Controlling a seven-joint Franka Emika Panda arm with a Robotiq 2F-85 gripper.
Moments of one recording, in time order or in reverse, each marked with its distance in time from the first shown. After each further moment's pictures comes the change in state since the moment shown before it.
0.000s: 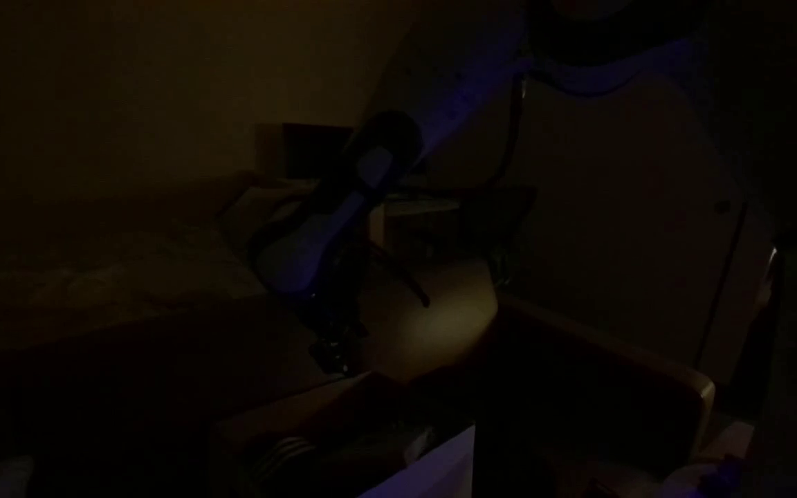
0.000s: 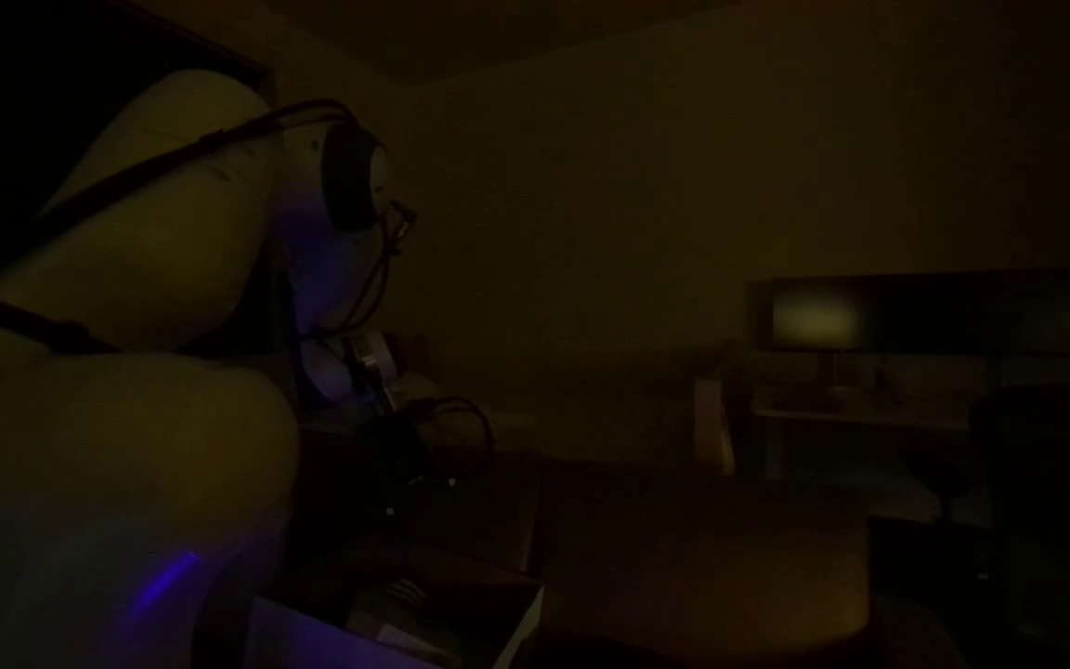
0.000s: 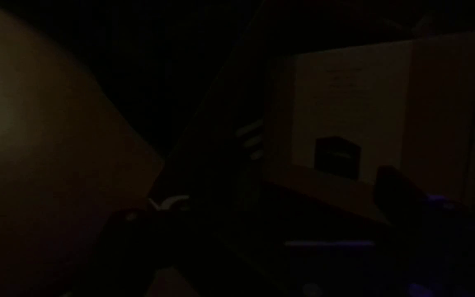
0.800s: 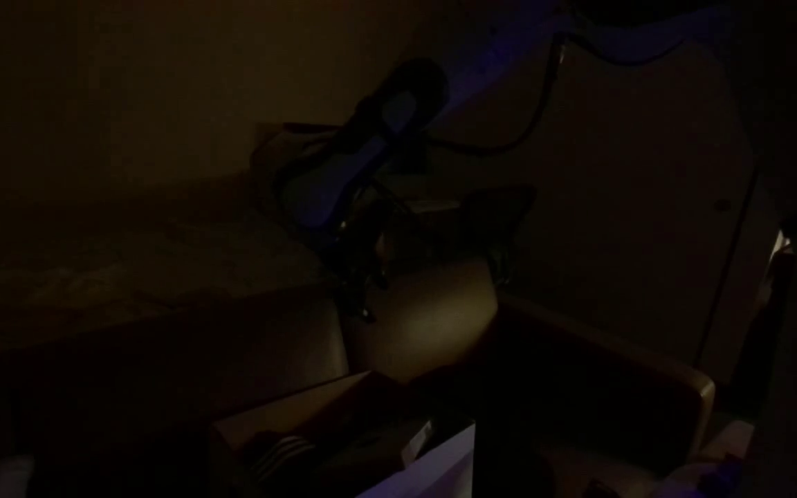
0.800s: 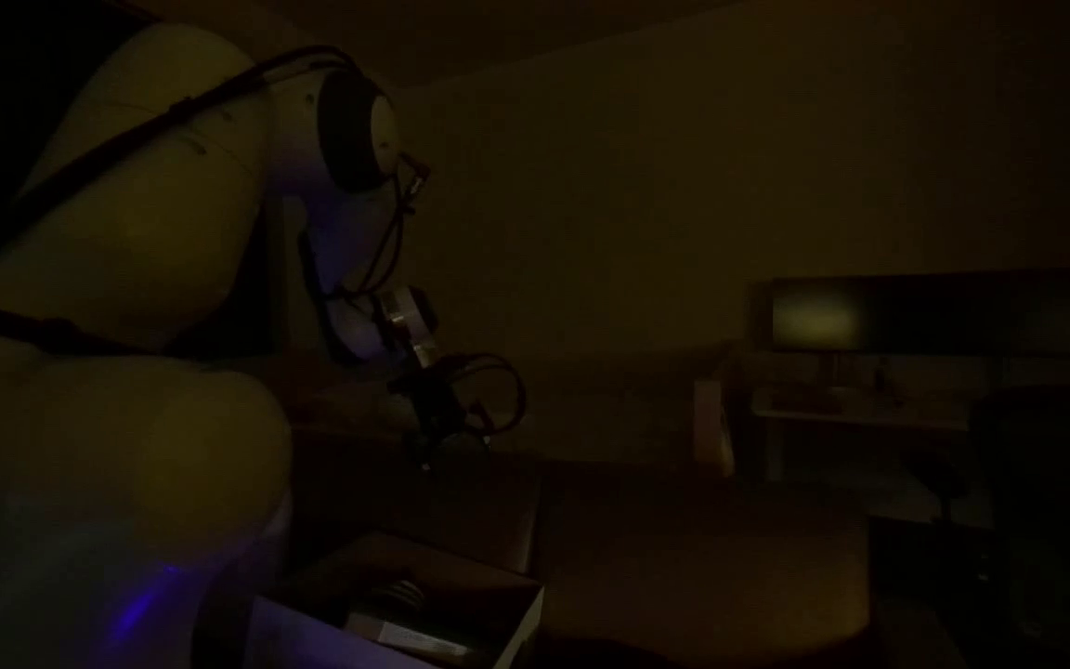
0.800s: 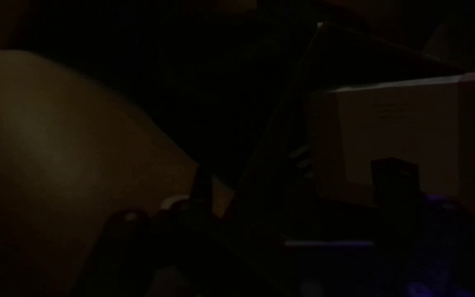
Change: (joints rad) arm -0.099 -0.135 -0.005 -0.002 0.021 -0.090 -0.044
